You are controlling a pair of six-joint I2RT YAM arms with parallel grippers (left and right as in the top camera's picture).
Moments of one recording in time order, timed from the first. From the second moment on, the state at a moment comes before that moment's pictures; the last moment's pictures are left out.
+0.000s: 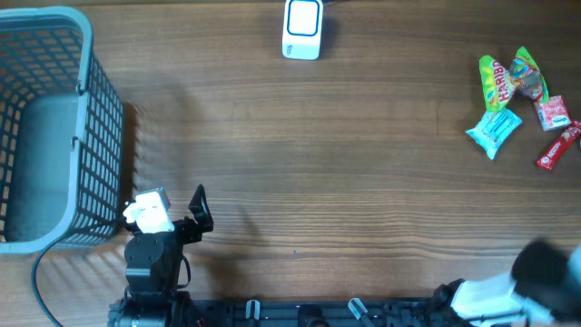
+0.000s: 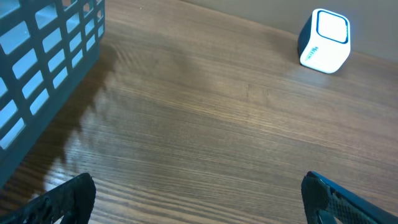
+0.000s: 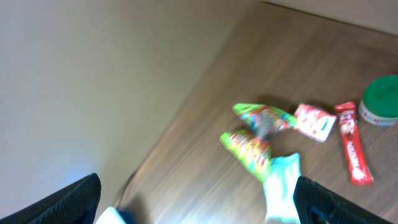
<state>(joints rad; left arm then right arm) -0.04 0.08 0.13 -0.46 -0.09 -0.28 -0.59 1.68 2.27 -1.25 -0.26 0.52</state>
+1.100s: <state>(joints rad) -0.04 0.08 0.13 -0.46 -0.09 -0.28 -0.22 0.83 2.27 -1.32 -0.25 0.15</state>
